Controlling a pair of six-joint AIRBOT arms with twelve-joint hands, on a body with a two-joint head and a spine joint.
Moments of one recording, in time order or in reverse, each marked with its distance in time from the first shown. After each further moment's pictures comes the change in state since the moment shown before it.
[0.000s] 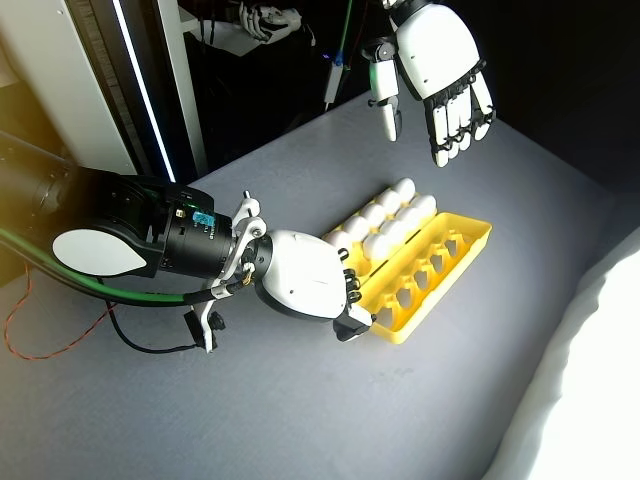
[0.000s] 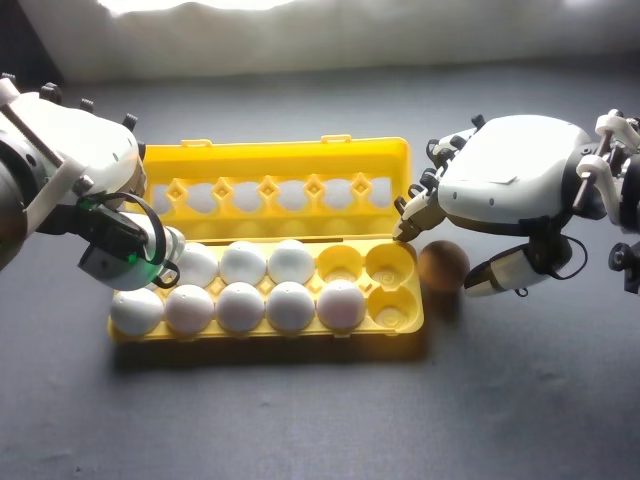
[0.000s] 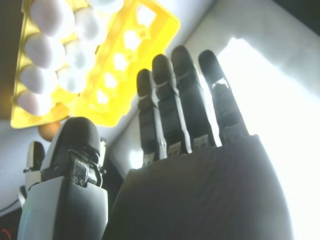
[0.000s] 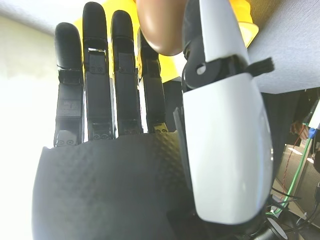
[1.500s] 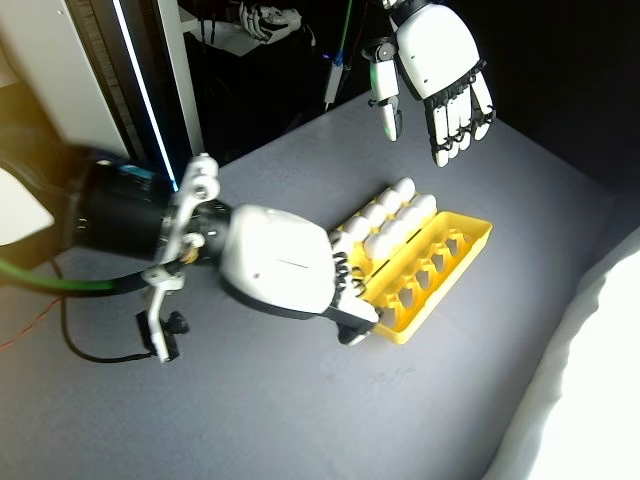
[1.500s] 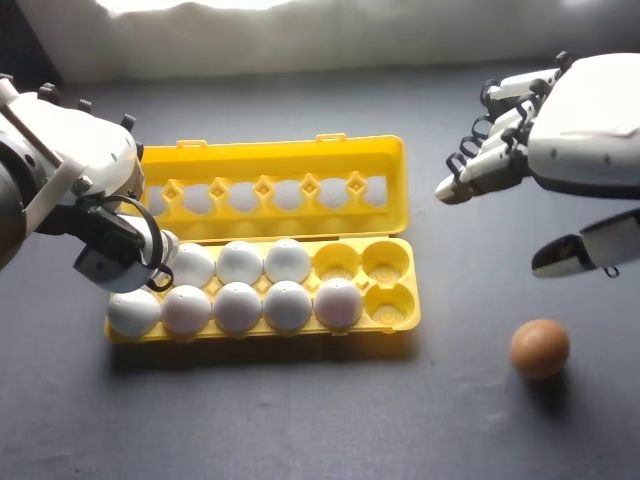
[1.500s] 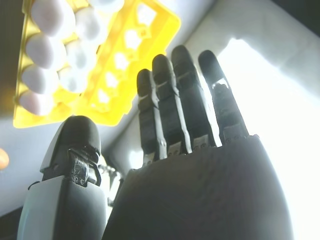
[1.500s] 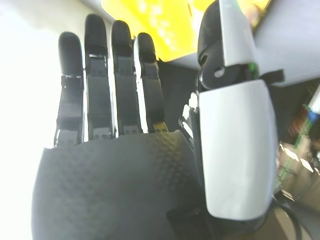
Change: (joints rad) left arm 0.000 0.000 0.000 0.000 0.000 0.000; right arm 0.079 0.282 -0.147 -0.755 0.180 0.686
